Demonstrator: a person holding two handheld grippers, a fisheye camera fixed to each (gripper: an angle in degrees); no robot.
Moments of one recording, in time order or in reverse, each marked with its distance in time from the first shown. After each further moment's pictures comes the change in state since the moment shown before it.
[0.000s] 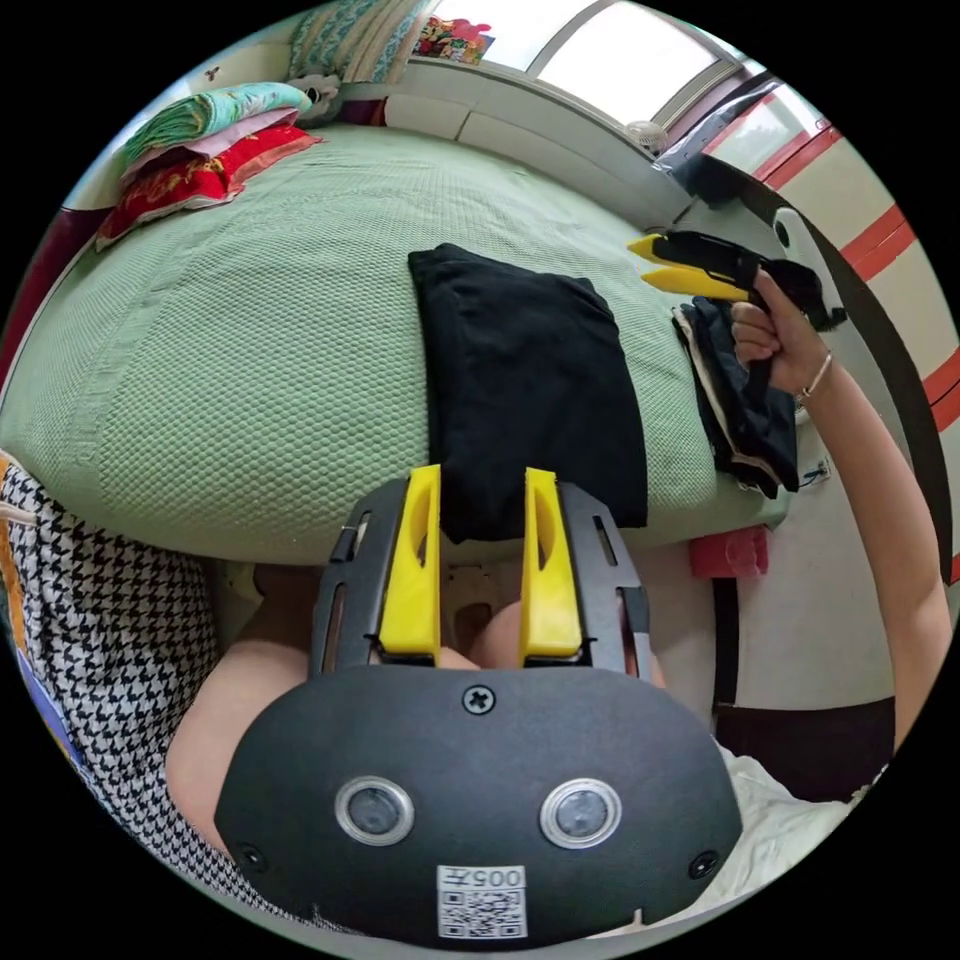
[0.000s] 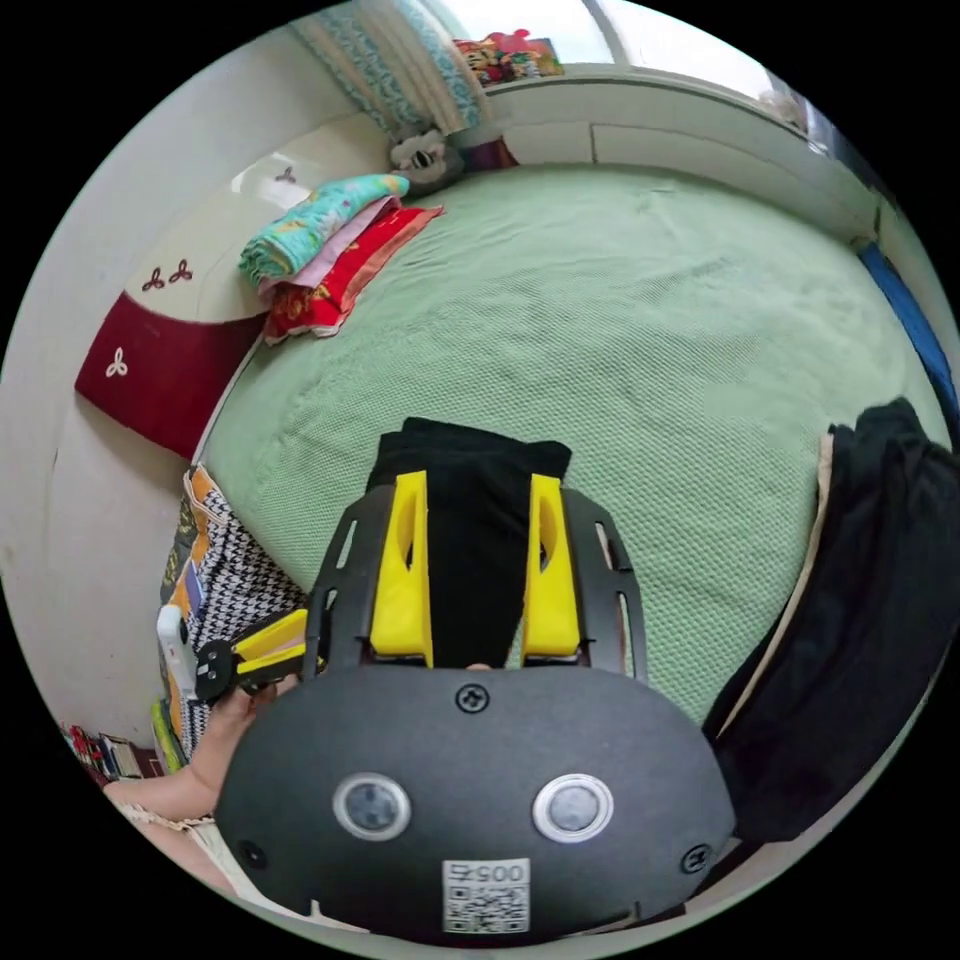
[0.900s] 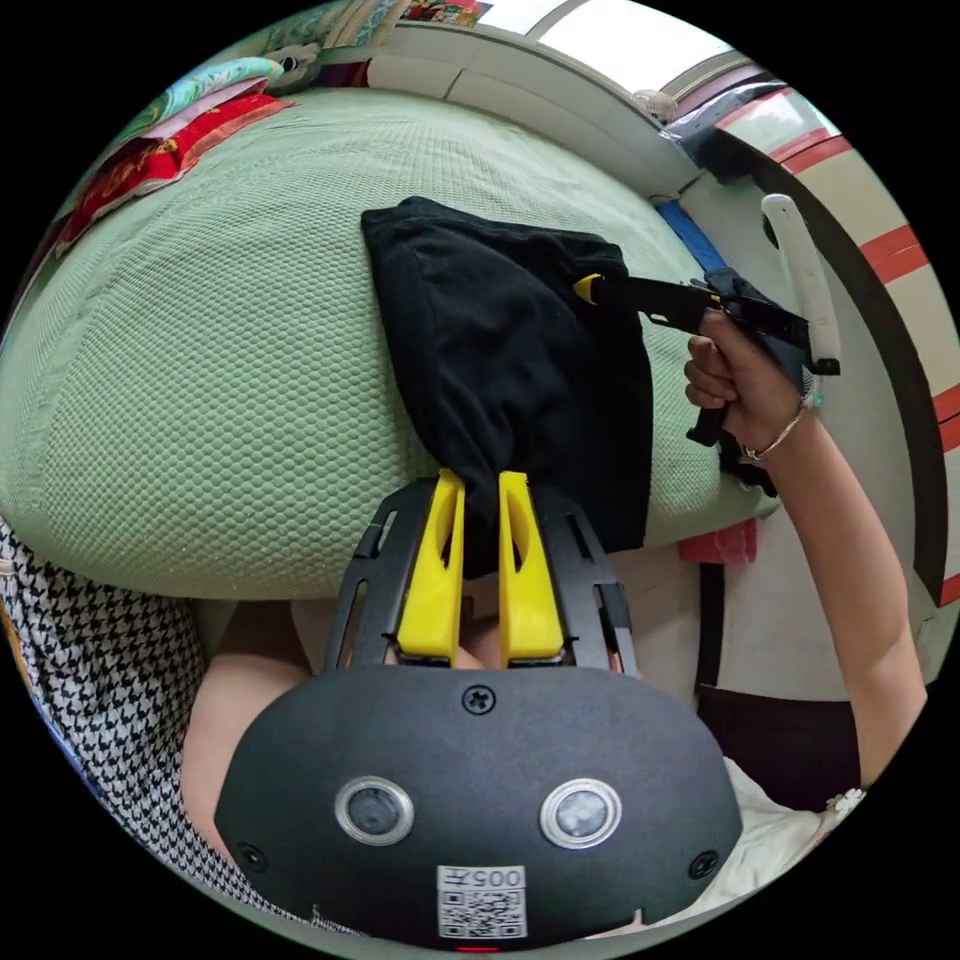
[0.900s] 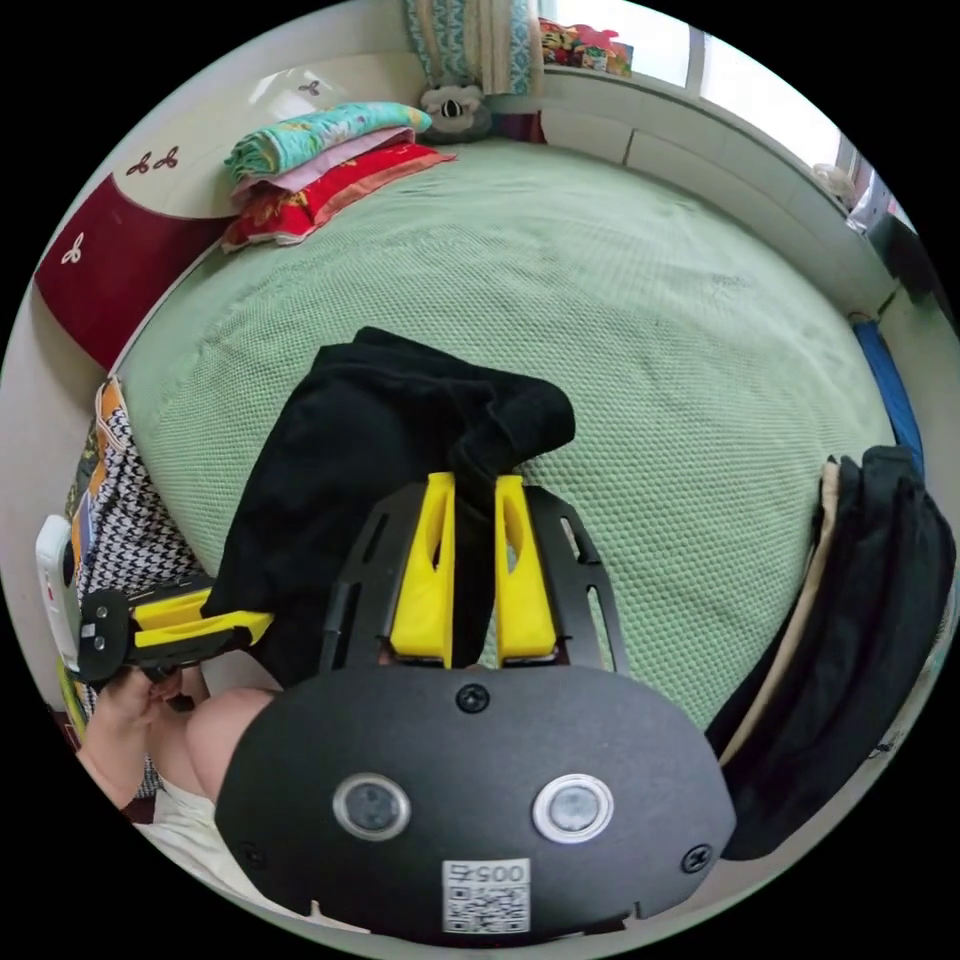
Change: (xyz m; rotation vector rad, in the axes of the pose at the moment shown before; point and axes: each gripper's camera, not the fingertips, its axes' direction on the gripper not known) left arm -0.037 -0.030 -0.026 -0.111 0.062 0.002; right arm -0.132 0.063 0.086 -0.023 0.272 -0.195
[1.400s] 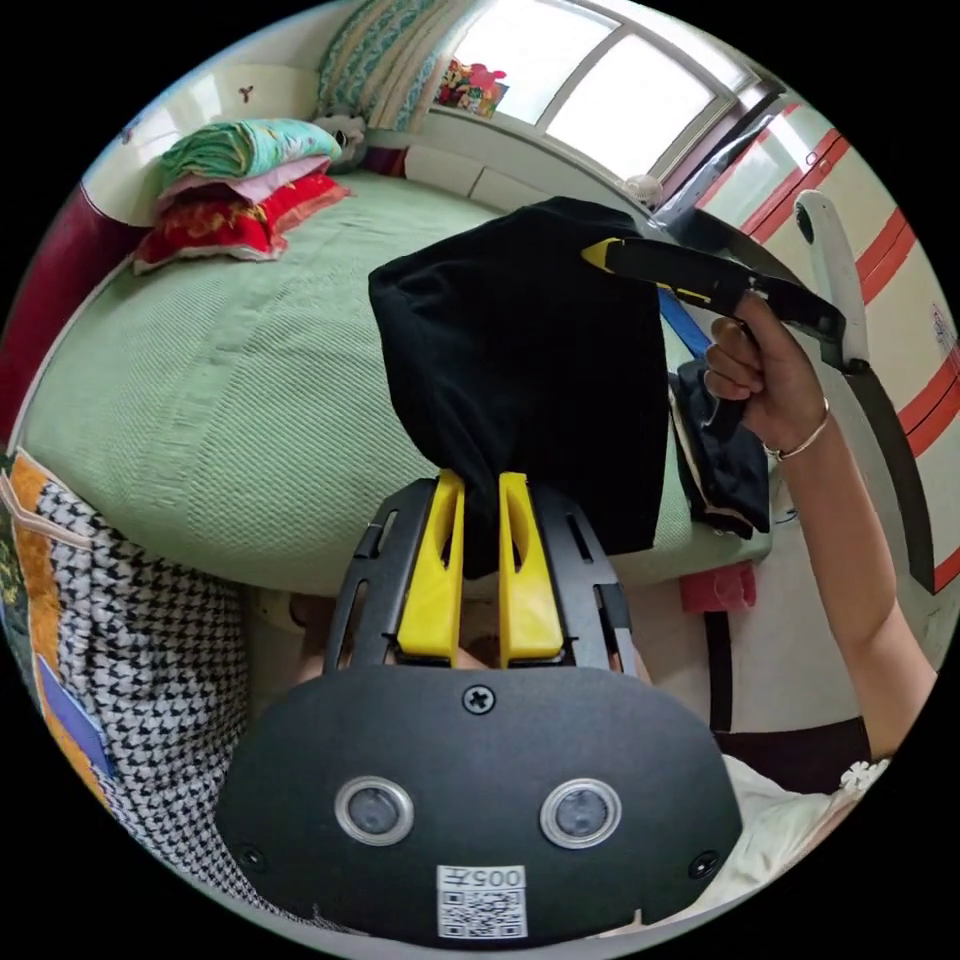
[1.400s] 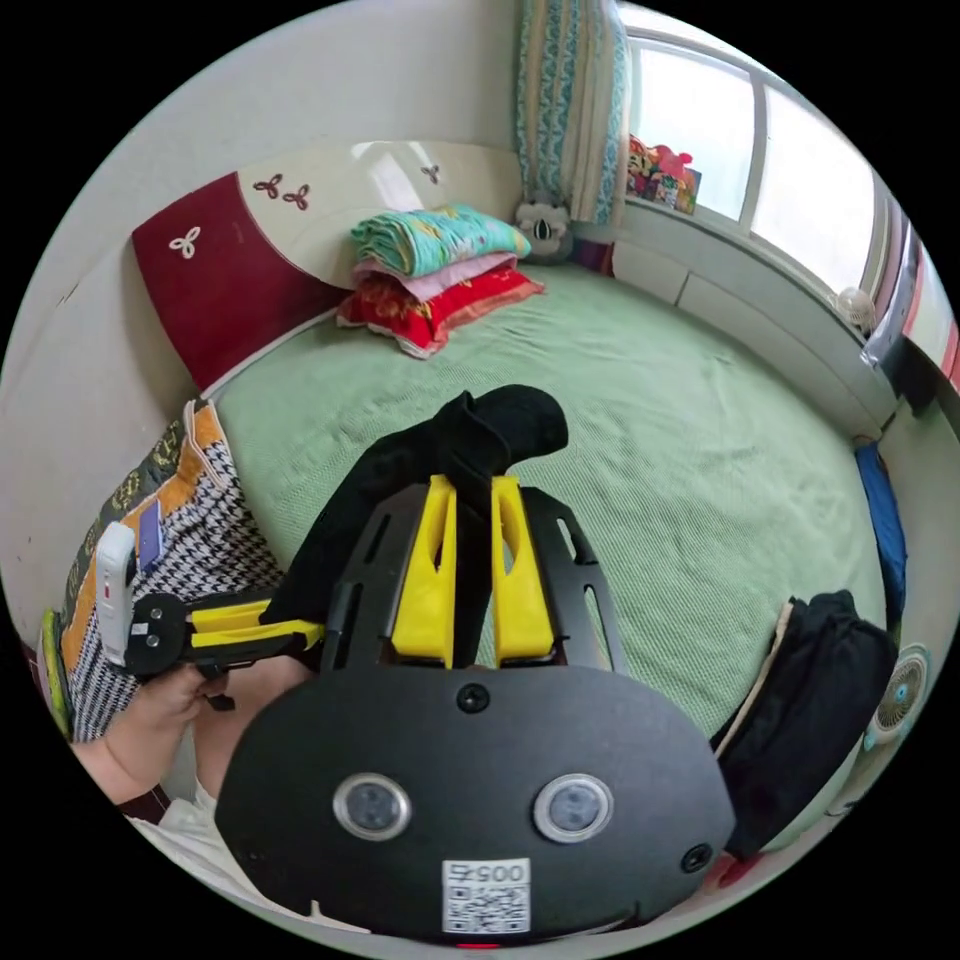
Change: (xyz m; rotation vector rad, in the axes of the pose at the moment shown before) left arm -0.045 0.034 -0.157 0.256 -0.086 -0.004; right arm -0.154 -0.025 -0.133 0.267 -0.071 -0.155
